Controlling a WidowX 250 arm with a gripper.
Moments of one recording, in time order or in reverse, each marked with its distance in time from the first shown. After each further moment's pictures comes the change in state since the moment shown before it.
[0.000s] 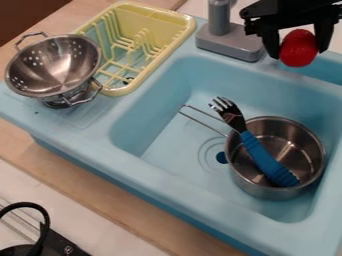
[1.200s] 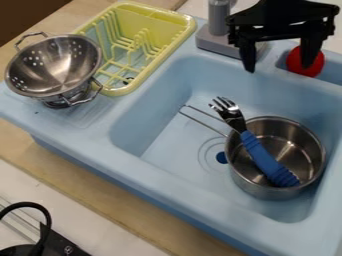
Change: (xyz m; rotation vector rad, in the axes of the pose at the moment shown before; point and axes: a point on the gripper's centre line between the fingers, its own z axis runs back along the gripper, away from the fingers) arm -0.019 0.024 0.006 0.165 0.093 0.034
